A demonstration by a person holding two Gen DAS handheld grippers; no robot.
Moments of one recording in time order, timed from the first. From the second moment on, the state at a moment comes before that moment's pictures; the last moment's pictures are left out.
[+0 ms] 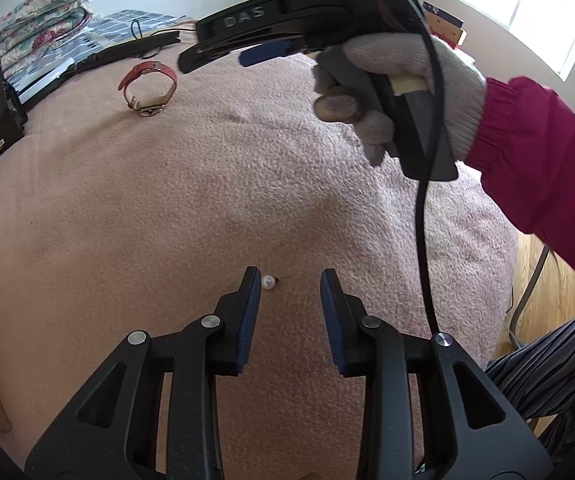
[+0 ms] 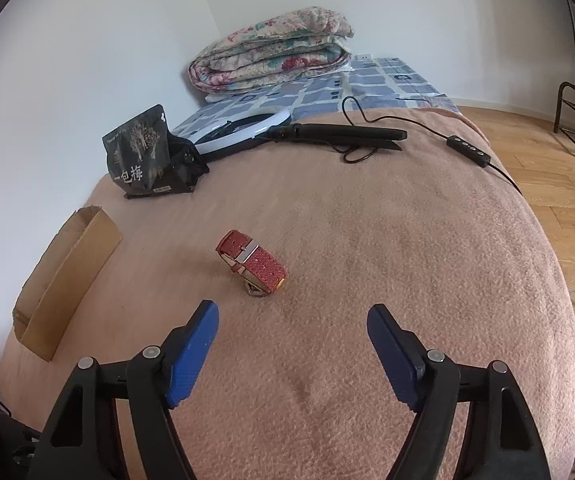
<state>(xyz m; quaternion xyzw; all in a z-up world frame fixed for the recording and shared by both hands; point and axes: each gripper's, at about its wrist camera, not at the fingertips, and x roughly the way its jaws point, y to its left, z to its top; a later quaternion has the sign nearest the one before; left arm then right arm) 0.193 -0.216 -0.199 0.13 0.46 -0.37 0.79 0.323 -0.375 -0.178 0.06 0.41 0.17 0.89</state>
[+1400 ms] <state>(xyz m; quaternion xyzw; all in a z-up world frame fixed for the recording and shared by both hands) 0.209 -0.206 -0.216 0.12 0.48 -0.35 0.80 0.368 -0.363 -0.203 0.06 0.42 0.15 0.89</state>
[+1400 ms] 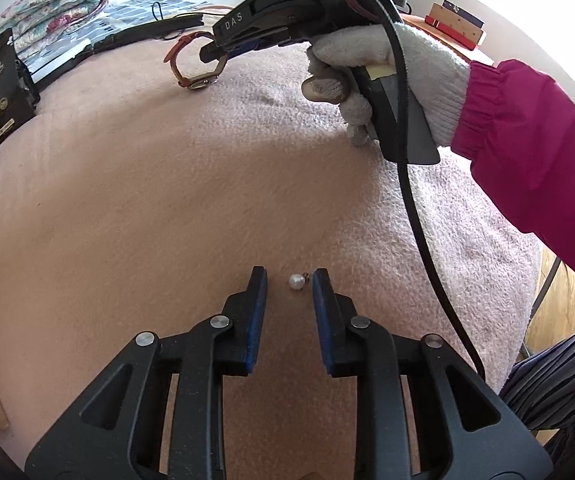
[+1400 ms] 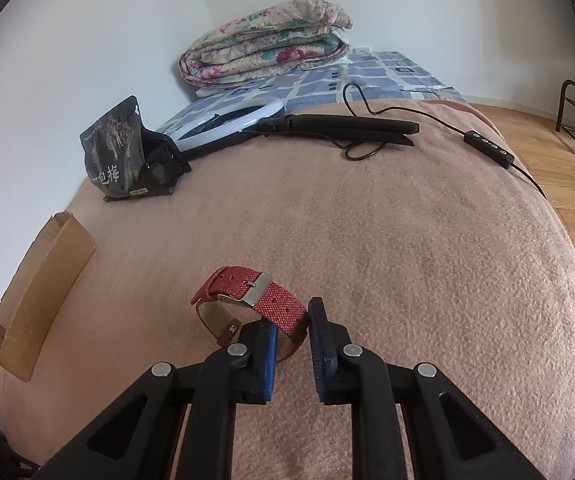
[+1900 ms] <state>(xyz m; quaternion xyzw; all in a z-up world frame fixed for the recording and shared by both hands) 0.211 -0.206 -0.210 0.13 0.46 -0.34 0.81 0.354 -0.369 -0.188 0.05 0.41 0.13 0.90</state>
